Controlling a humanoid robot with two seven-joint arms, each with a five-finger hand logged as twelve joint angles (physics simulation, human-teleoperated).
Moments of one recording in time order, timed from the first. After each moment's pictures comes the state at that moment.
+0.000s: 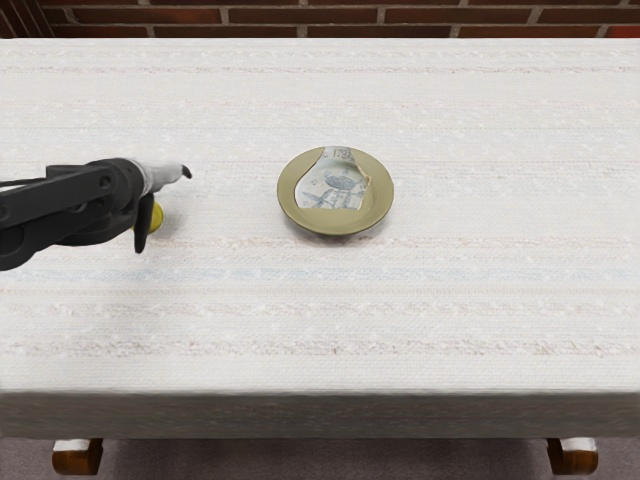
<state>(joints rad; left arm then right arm) -1.21 0.47 -0.03 -1.17 1.27 -0.22 0.61 -0.03 0.00 -0.08 0.24 0.06 0.22 -0.05</state>
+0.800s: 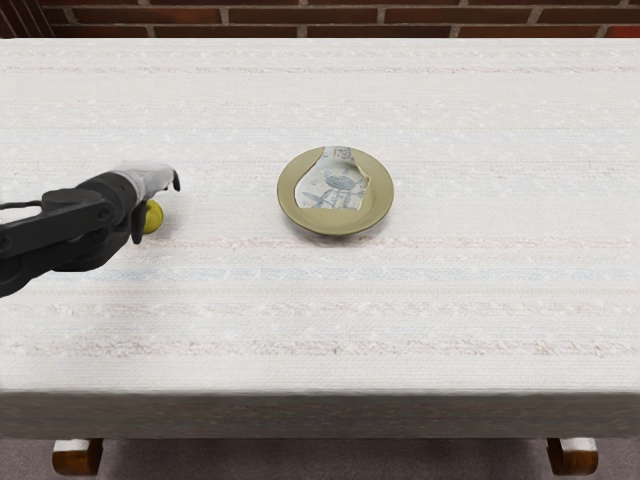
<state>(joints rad) -1.15 0.49 -0.01 -1.19 1.38 -0.09 0.61 -0.03 0.00 -0.08 0.24 0.06 0.22 -0.05</state>
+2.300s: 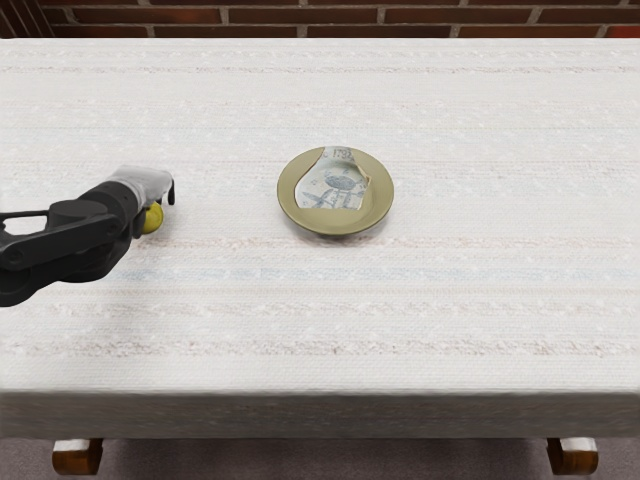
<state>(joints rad) -1.14 0.47 0.03 -1.16 1.43 -0.07 0.61 -0.03 0.00 -0.08 0.24 0.06 0.22 -0.05</state>
